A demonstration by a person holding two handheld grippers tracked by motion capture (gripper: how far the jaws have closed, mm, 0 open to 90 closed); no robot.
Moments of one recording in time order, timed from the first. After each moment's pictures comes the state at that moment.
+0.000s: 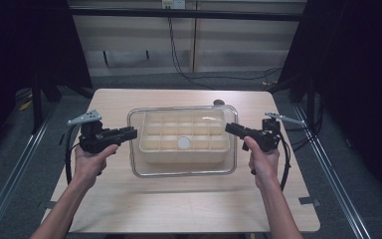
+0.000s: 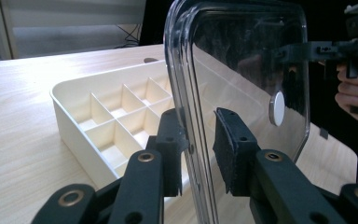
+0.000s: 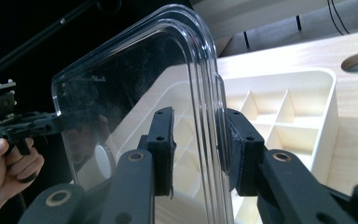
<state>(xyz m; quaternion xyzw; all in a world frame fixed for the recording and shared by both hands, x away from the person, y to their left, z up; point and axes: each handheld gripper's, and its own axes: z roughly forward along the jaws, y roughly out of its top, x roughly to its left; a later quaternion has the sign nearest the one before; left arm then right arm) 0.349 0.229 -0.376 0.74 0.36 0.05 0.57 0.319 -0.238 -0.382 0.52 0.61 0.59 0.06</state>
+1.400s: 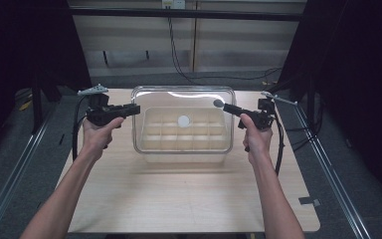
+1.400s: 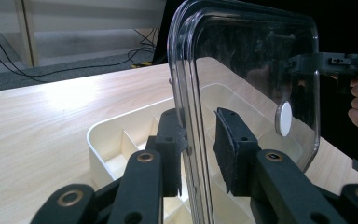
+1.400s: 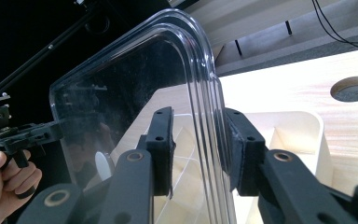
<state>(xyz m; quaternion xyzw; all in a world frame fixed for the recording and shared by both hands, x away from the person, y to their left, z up) 0.418 0.219 -0.360 0.74 0.38 0.06 0.56 0.381 -0.241 -0.379 0.55 0.58 0.60 0.05</state>
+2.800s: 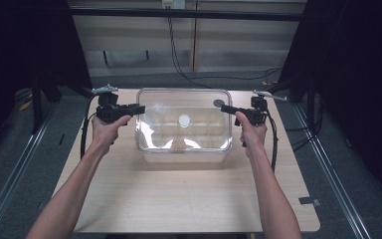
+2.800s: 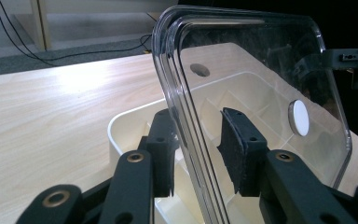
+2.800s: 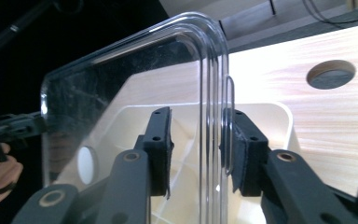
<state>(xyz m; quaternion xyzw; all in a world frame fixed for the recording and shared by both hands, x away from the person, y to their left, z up) 0.450 0.210 -0.390 0.75 0.40 0.06 0.53 0.419 -0.241 -0.406 0.57 0.60 0.55 0.05</state>
